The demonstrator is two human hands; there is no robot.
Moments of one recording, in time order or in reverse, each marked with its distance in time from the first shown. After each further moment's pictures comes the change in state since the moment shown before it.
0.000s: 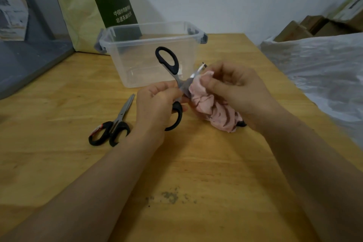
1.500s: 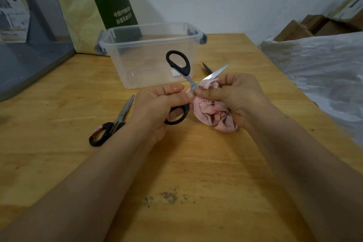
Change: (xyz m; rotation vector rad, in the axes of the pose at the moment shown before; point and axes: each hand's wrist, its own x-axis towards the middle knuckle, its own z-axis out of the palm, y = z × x) left_hand 0.005 0.001 -0.002 -0.121 -0.061 -0.237; right_hand 0.006 0.003 0.009 0.249 0.134 0.330
